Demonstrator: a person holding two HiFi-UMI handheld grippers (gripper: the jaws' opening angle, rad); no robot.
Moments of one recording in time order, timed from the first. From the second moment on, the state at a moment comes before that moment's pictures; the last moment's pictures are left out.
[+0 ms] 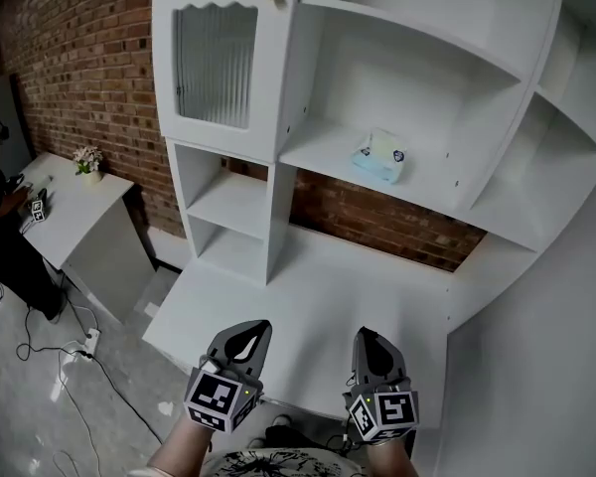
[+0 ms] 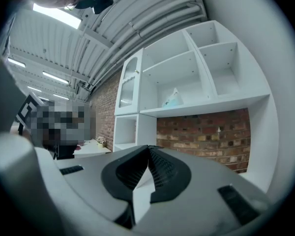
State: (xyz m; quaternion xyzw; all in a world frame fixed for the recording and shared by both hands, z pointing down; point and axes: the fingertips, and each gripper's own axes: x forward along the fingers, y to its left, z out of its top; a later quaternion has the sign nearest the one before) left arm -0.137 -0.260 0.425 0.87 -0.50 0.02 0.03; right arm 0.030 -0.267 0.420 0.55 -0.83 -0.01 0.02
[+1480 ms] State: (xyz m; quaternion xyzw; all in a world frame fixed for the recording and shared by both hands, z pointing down) left arm -0.126 -0.442 0.372 0.90 -0.43 0.00 -0.03; right arm 0.049 -0.498 0.235 0.64 -0.75 -0.13 0.04
